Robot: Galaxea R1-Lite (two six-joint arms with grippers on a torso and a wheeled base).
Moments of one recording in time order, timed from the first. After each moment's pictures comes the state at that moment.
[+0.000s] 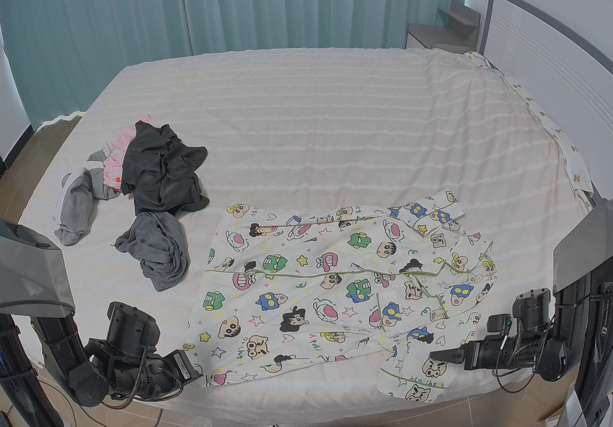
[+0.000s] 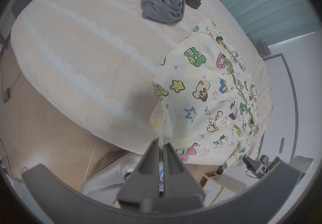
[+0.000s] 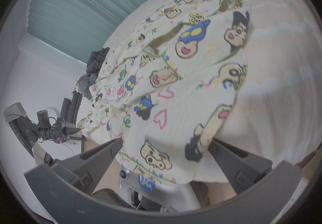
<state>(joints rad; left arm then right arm) -0.35 1.99 -0.08 -0.95 -0.09 -0.90 0.14 2.32 -0.02 -1.46 0.44 0.32</state>
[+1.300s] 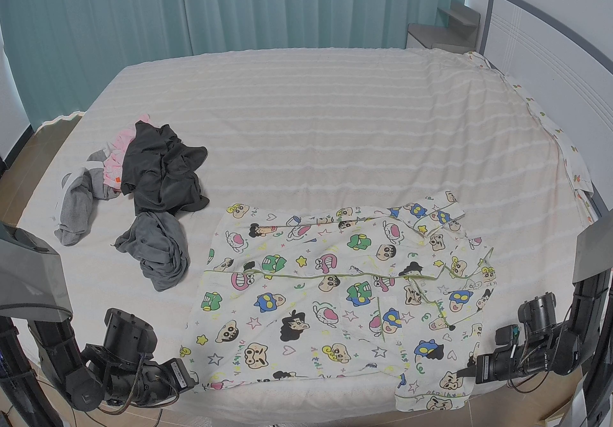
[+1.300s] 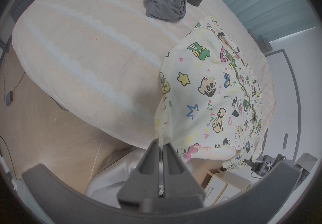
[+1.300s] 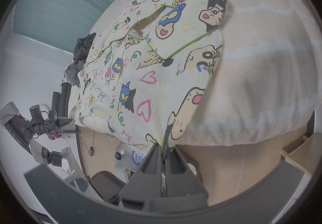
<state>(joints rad) -0.36 1.99 -0.04 -0.95 -0.08 -0.87 0.11 2.18 -0.02 -1.11 0.40 0.24</state>
